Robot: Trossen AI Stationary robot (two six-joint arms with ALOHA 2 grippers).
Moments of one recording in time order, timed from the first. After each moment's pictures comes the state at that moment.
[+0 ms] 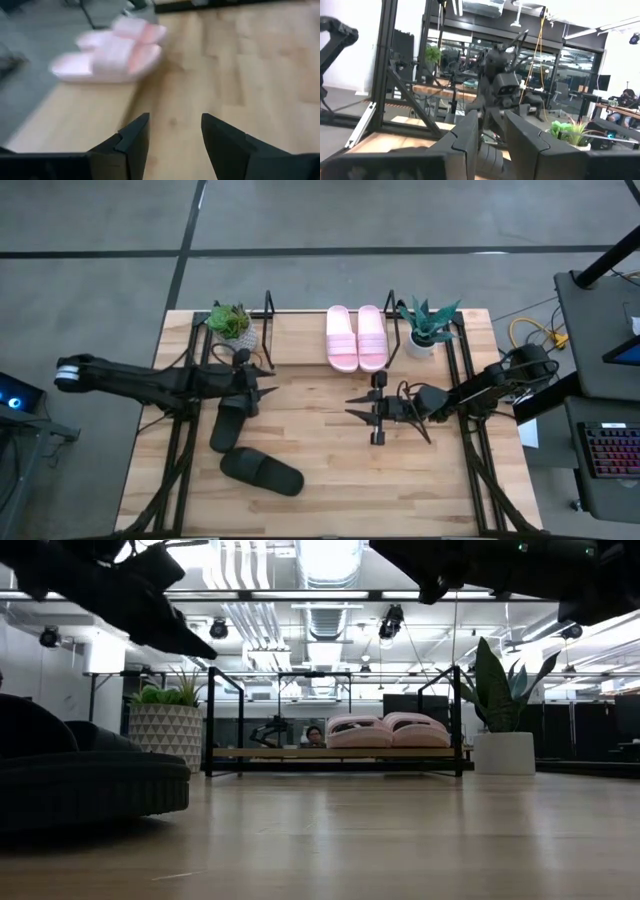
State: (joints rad) left arm -0.02 0.81 0.44 -0.04 -0.28 0.07; right arm 0.25 1.52 0.47 1.30 0.24 -0.24
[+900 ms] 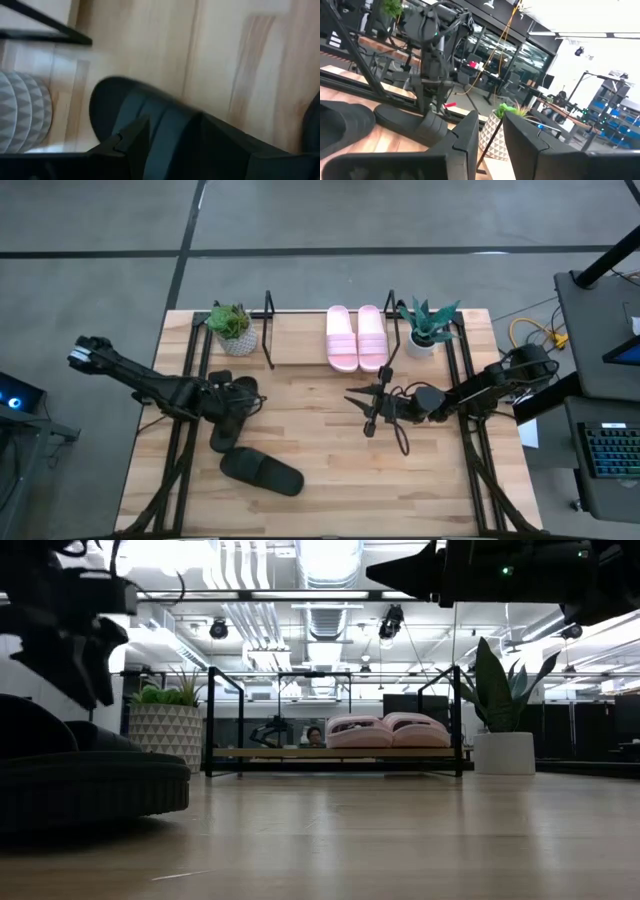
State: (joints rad) left arm -0.37 0.97 0.67 -0.97 -0.42 -0.44; right arm 0.24 1.52 0.47 1.23 0.45 -0.52
